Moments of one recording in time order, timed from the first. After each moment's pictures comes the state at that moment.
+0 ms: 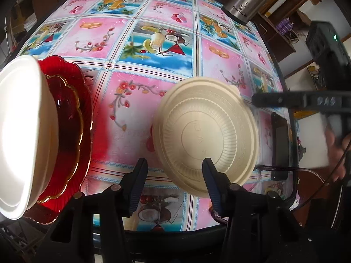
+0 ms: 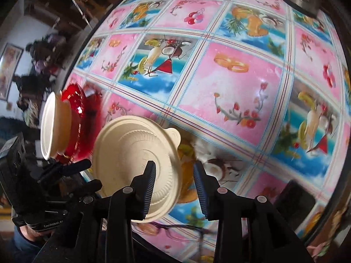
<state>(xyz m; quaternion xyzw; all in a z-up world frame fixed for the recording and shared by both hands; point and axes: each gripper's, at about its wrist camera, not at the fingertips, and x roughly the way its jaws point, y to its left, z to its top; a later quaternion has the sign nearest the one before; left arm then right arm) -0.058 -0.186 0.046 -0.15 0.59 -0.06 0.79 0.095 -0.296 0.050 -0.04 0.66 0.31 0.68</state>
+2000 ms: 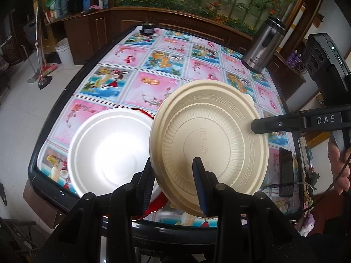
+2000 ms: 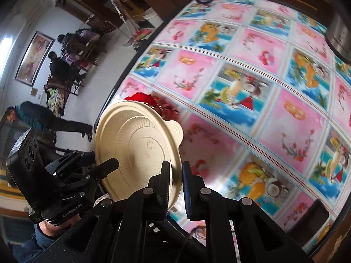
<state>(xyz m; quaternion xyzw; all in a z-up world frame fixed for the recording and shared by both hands) -0.106 -0.101 0.146 -0.13 0.49 0.03 0.86 0.056 -0.195 0.132 -0.03 0.62 0.41 0.67</state>
